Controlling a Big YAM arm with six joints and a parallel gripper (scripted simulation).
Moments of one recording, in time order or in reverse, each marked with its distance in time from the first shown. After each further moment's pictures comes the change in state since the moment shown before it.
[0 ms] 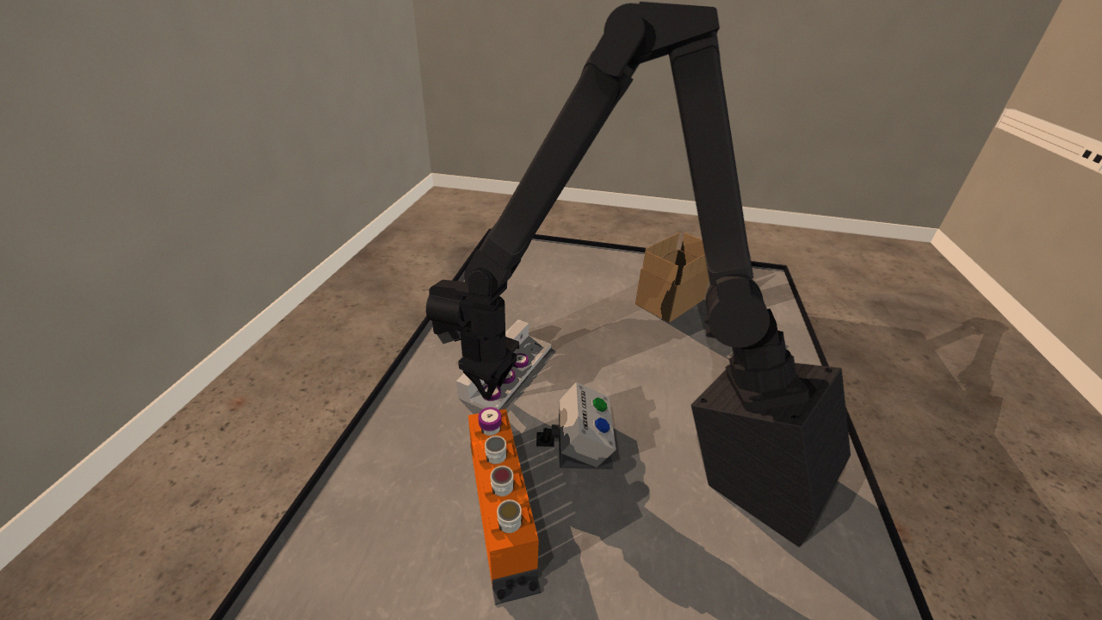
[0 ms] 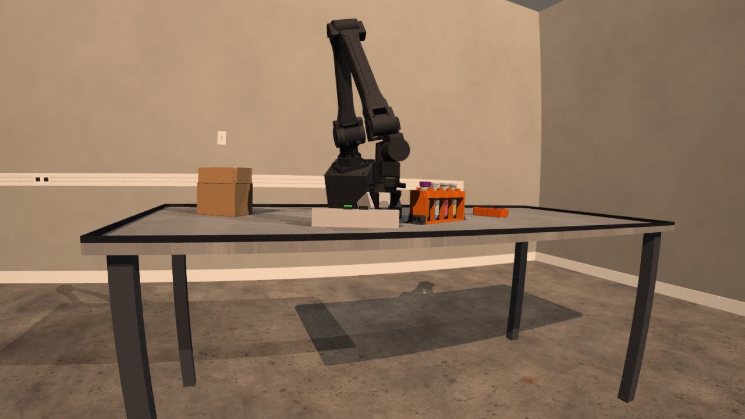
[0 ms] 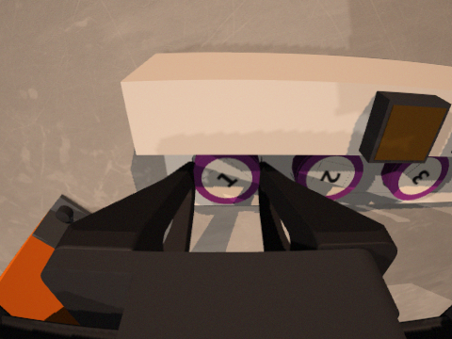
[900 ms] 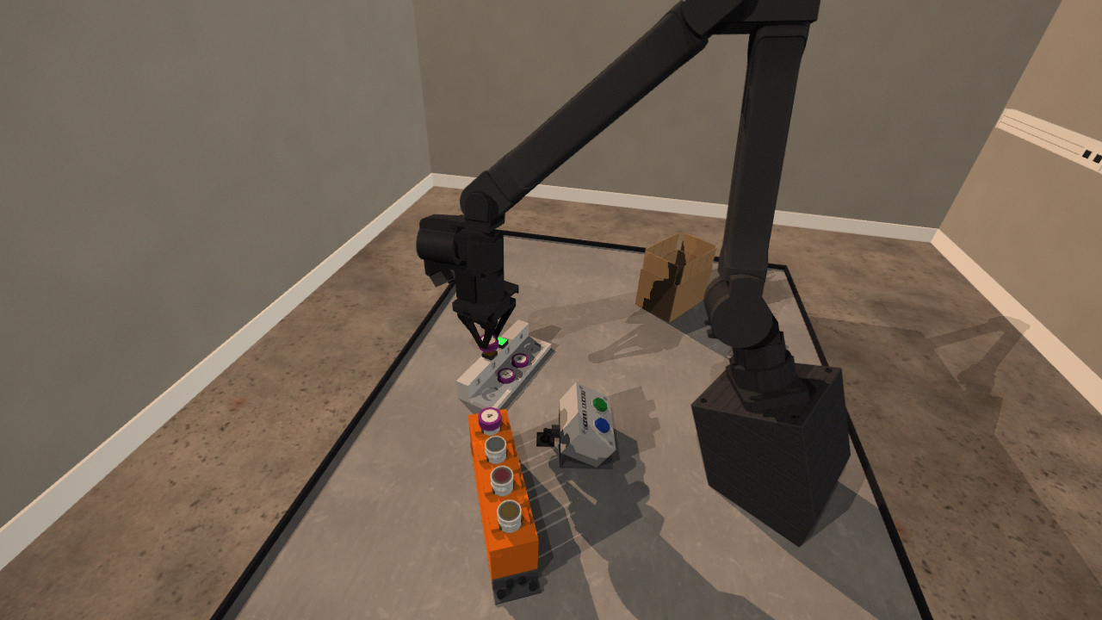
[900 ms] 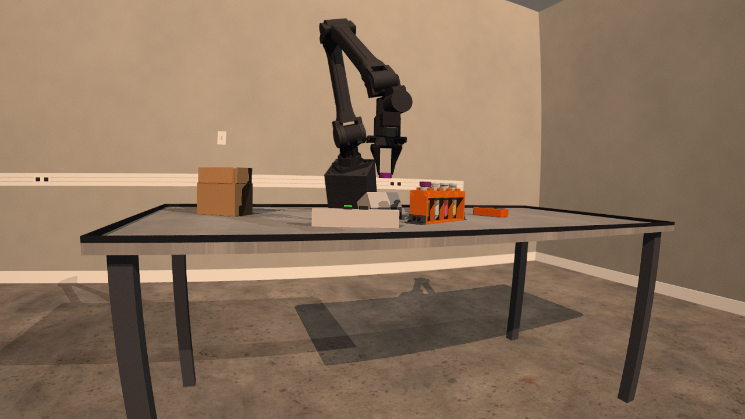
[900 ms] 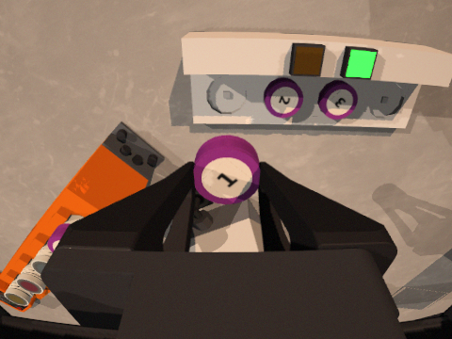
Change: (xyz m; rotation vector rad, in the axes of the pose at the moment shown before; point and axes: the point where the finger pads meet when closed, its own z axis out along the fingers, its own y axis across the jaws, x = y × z) arm -0.002 -0.001 -0.120 -0.003 -0.009 -0.005
